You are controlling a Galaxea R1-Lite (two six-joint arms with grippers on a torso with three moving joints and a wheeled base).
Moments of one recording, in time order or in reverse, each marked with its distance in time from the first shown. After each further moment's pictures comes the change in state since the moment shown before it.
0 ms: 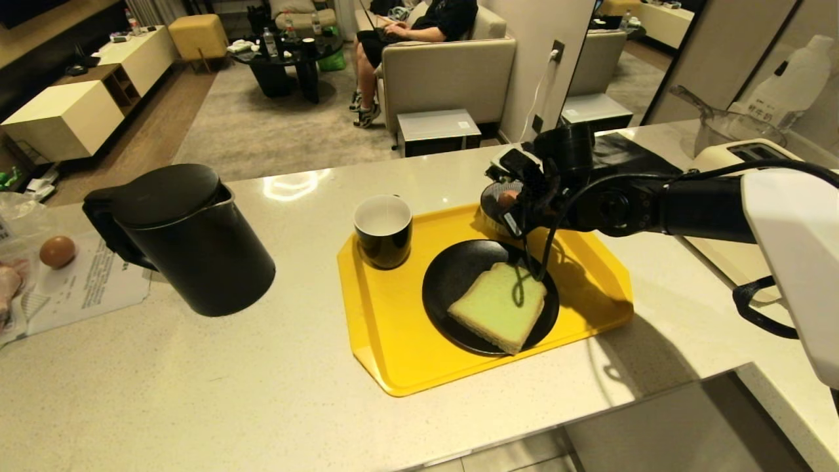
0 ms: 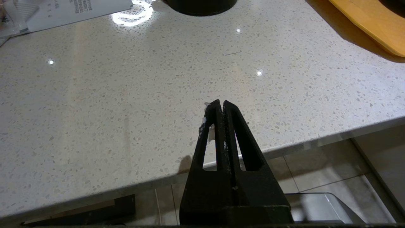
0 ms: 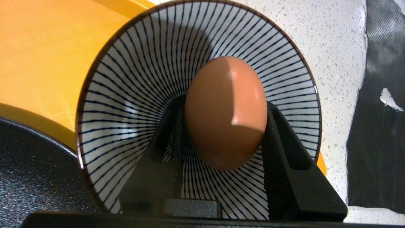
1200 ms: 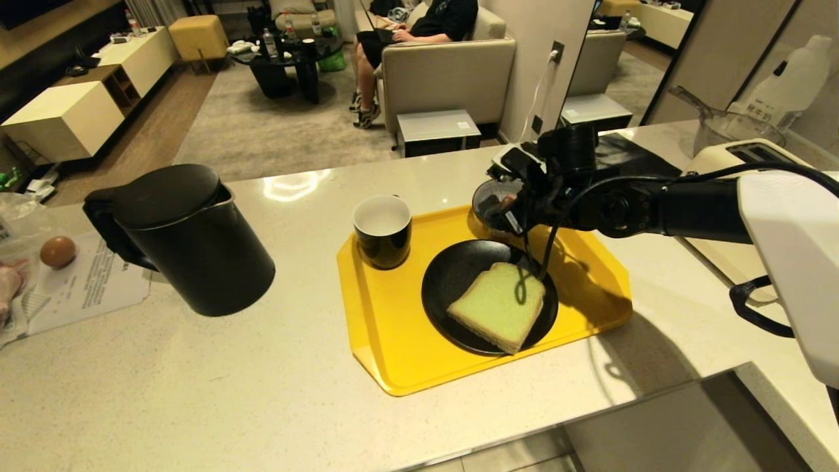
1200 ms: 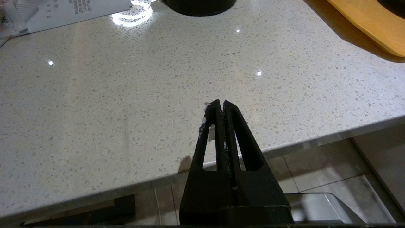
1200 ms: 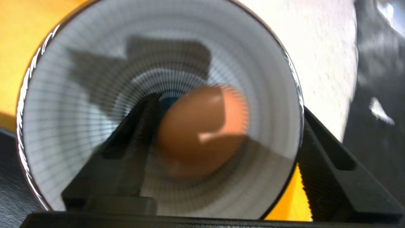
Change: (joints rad) left arm 0.000 0.000 0.000 0.000 0.000 0.000; right arm -0.014 0.005 0.002 -0.049 0.039 -0.035
